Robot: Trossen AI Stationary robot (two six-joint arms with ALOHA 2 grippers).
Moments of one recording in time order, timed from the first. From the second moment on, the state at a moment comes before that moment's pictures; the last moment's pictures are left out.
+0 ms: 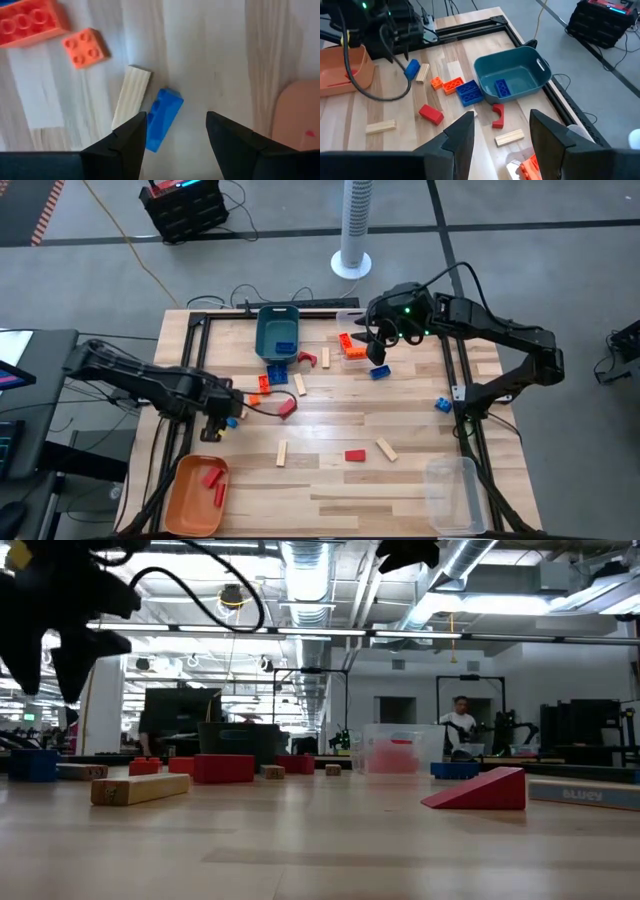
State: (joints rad) left arm -0.20 1.04 0.76 -1.08 -0.02 -0.09; right arm -0.24 1.36 1.55 -0.77 0.05 0.05
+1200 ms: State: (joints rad) left arm -0.18 1.39 0.81 -1.03 0.03 -0.17; right arm -0.24 1.36 1.55 -0.78 0.05 0.05
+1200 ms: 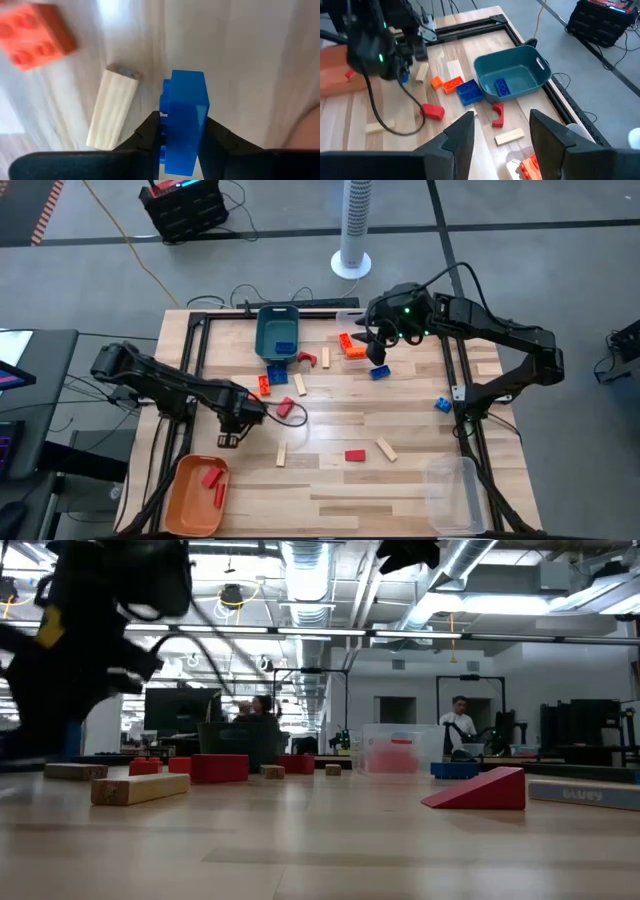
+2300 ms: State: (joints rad) left arm 0.25 1.17 0.97 -0.46 -0.20 -0.48; right arm -0.22 1.36 1.53 -0.95 0.02 0.00
